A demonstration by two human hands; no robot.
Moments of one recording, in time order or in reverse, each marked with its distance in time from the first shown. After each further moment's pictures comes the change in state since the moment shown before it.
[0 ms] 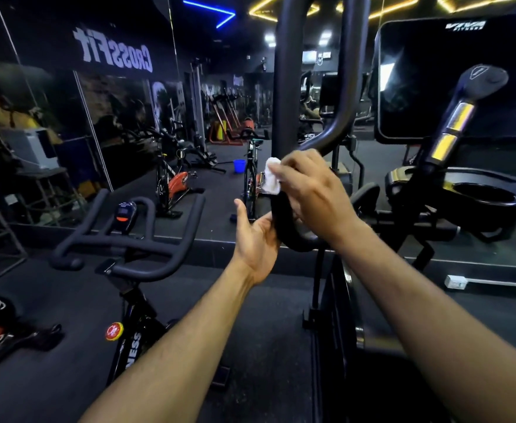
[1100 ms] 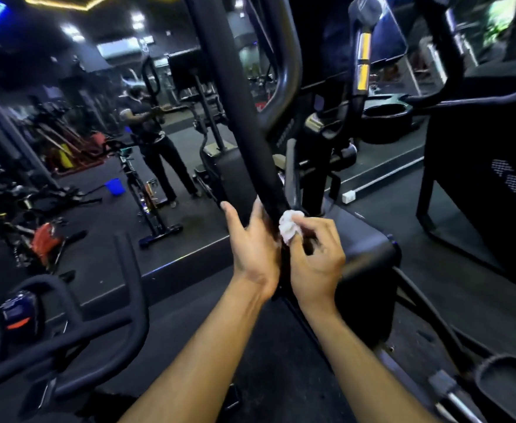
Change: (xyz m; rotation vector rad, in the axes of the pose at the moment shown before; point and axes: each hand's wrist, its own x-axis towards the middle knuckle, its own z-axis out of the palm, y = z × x) left_hand 0.017 -0.007 -0.047 -0.097 -0.428 -0.231; right_hand -0.082 -0.125 0.104 0.011 0.799 1.078
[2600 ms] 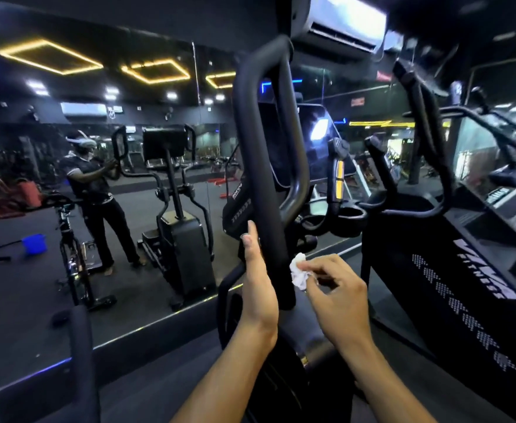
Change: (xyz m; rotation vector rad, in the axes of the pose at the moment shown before) left_hand -0.010 0.085 0.037 0.116 -0.093 0.284; right_hand 0.065 -0.073 -0.005 -0.316 -0.241 -0.235
